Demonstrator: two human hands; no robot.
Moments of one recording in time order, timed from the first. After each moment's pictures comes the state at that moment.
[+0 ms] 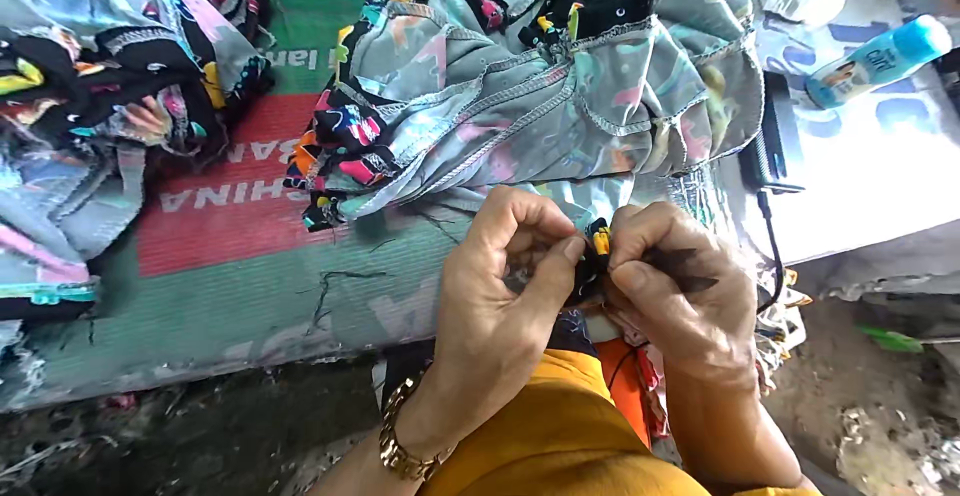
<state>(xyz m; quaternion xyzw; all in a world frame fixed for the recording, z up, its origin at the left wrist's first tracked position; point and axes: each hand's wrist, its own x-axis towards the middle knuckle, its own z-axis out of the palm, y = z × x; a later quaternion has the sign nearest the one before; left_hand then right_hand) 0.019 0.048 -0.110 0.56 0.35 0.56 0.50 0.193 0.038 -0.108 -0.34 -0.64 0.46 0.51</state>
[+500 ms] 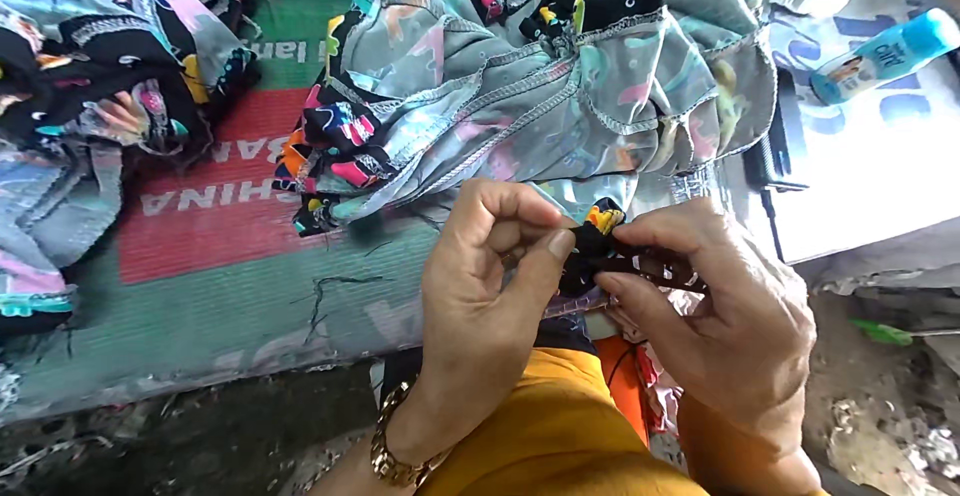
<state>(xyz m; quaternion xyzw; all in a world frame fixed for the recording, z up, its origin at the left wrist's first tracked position) 0.016 0.053 -0.115 0.53 0.32 0.59 0.51 0.193 0.025 -0.083 -0.51 -0.77 0.07 0.37</state>
